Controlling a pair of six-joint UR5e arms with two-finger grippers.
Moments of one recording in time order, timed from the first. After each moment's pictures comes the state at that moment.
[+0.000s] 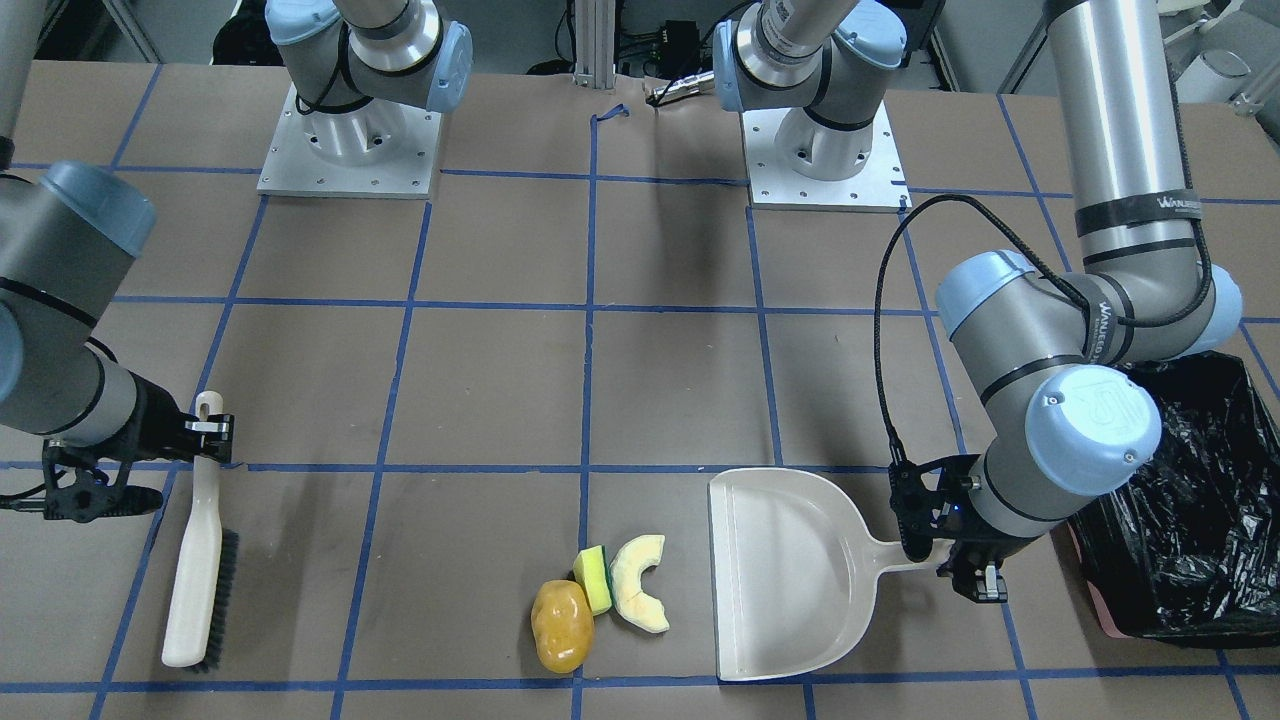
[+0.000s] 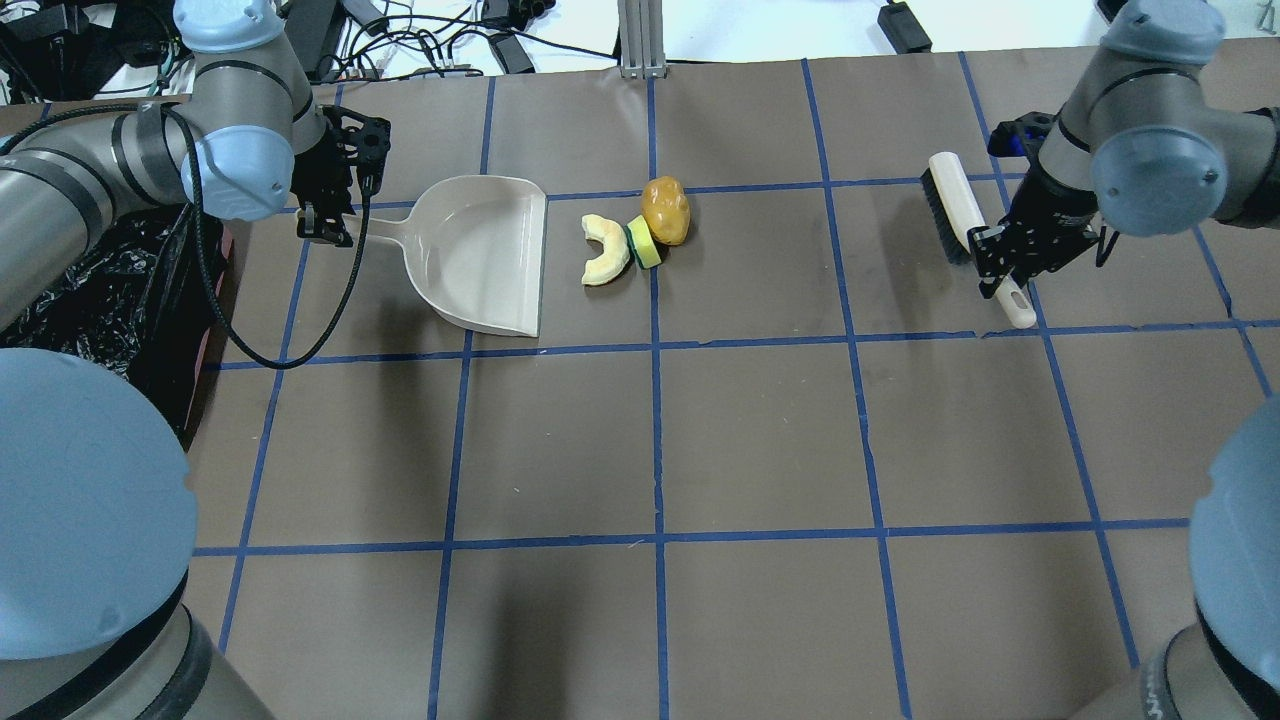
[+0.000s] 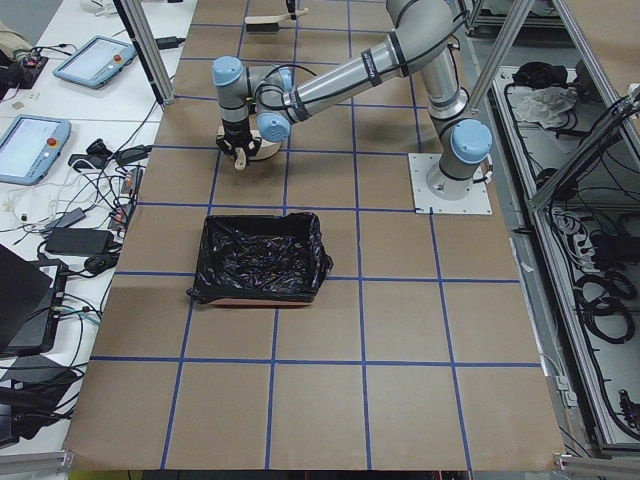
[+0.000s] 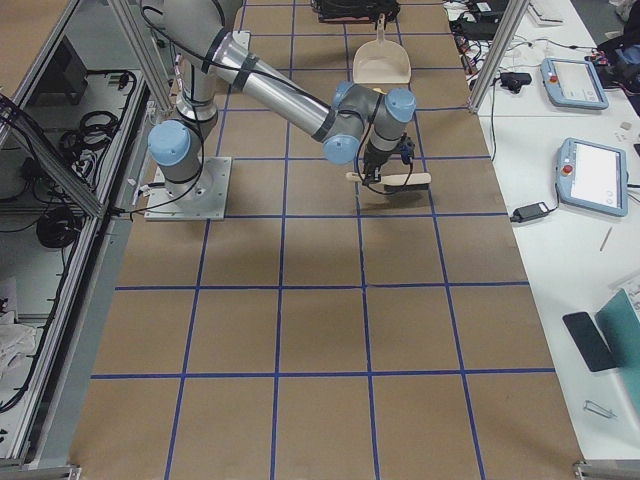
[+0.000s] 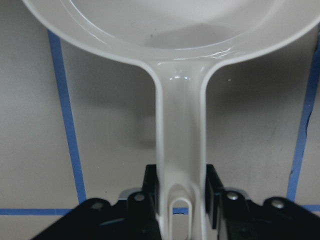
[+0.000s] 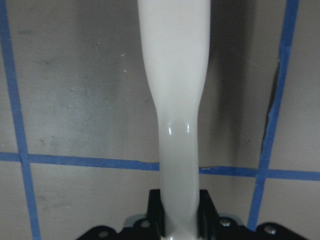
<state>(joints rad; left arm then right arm) -1.42 -2.10 -1.51 -1.06 1.69 1.74 1.32 -1.19 1.70 -1.93 -1.56 -0.31</state>
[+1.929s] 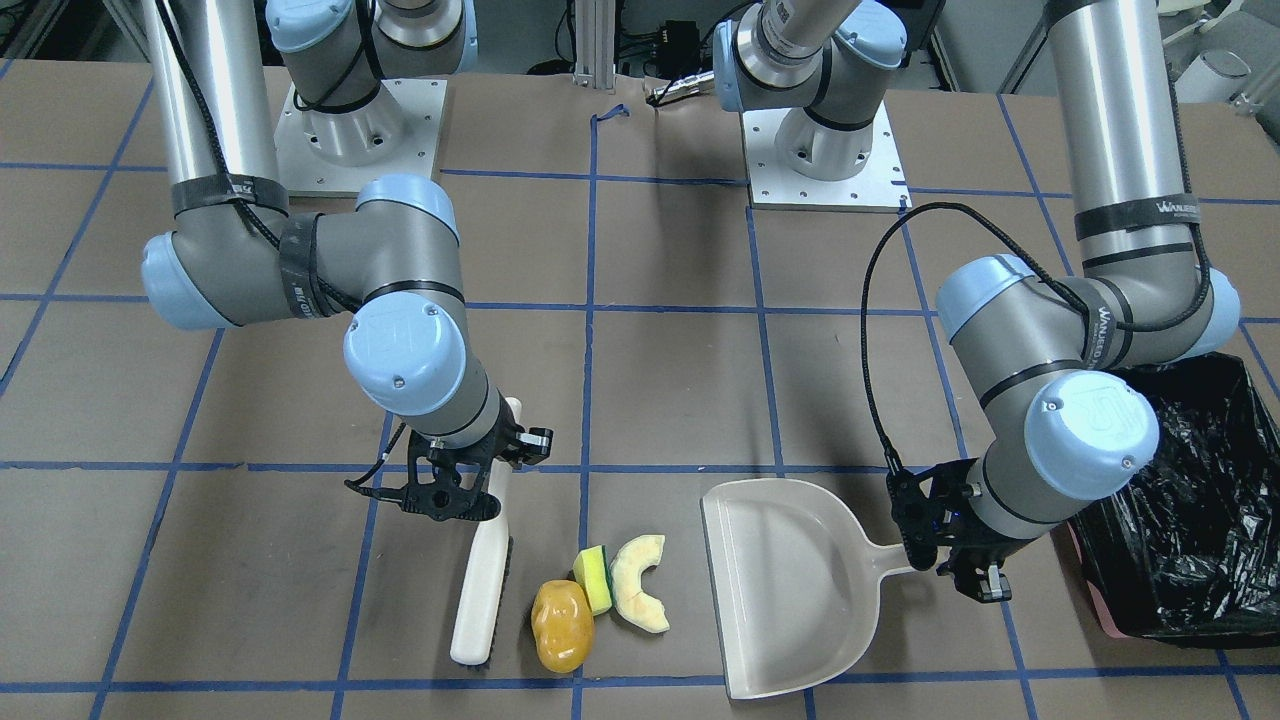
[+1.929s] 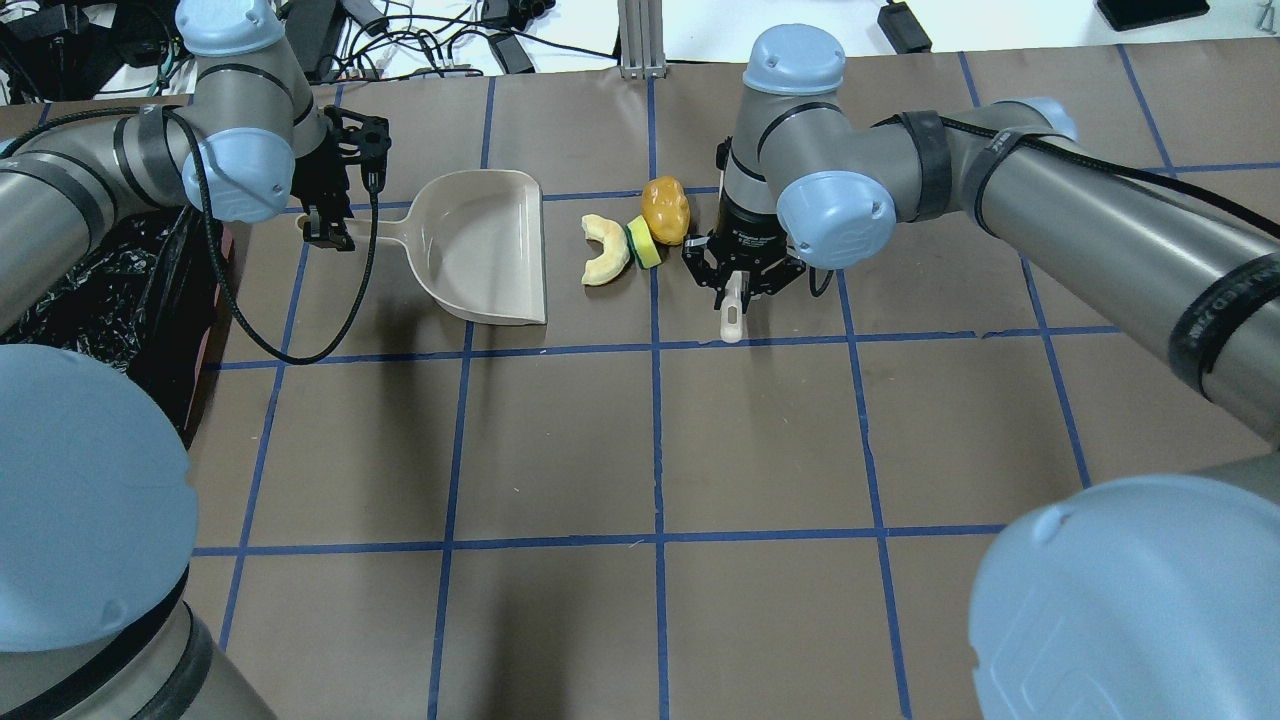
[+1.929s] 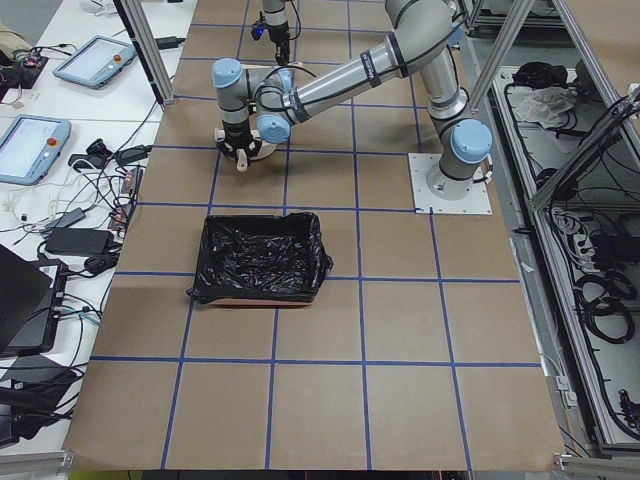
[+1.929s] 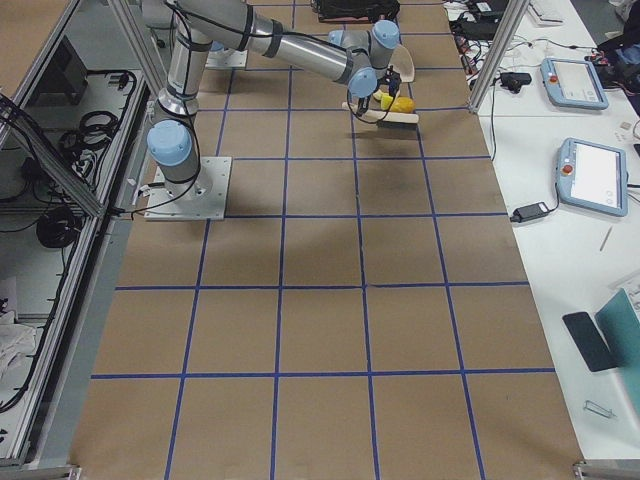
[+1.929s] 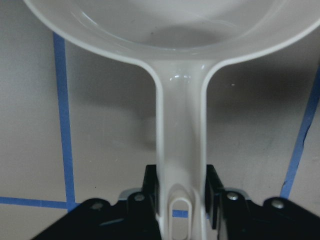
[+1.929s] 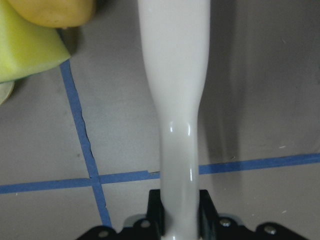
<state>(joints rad) -1.42 -2.10 -1.51 -1.07 1.68 1.64 1.77 -1.08 1.58 -1.98 -1.44 0.34</state>
